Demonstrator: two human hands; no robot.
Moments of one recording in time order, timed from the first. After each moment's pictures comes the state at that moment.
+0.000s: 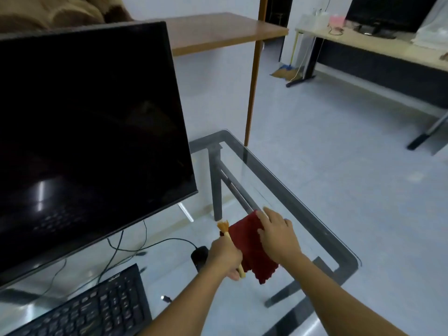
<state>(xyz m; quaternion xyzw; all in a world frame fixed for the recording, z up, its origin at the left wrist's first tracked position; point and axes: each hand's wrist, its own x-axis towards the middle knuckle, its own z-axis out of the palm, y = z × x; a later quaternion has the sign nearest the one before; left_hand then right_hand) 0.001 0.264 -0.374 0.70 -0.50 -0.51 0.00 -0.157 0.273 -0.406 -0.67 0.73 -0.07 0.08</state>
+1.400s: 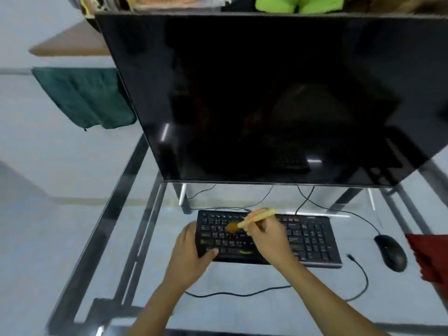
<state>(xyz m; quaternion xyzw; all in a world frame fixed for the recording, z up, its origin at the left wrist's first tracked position) 0.505 0.498 -0.384 0.77 -0.51 -0.24 0.30 0.321 0.389 -0.363 -0.66 0.51 -0.29 0.48</state>
